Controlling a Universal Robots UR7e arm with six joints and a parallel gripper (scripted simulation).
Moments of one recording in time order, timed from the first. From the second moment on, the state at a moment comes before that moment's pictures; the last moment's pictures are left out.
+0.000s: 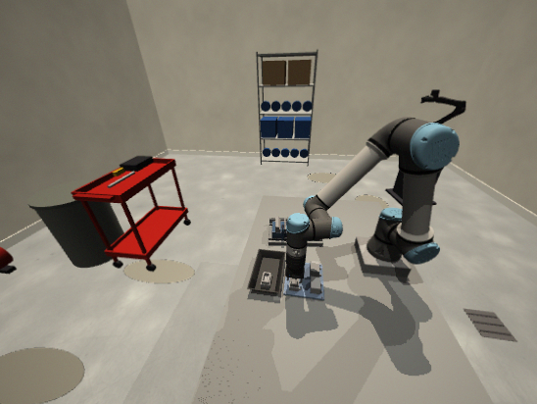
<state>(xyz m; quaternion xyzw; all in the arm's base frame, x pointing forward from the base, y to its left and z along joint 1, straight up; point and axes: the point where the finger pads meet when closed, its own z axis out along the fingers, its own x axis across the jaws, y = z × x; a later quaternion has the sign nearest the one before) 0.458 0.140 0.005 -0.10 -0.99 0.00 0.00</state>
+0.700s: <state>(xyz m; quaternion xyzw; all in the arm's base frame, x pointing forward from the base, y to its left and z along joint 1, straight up) 0.458 0.140 -0.001 -0.10 -0.99 0.00 0.00</state>
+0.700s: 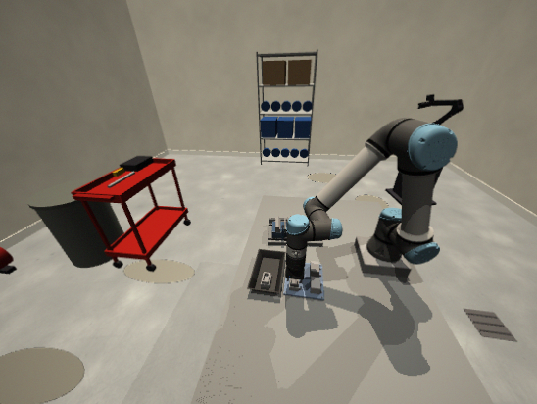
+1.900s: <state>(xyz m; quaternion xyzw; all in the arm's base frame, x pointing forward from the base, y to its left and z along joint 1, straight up) 0.458 0.140 -0.004 -0.10 -0.99 0.00 0.00</state>
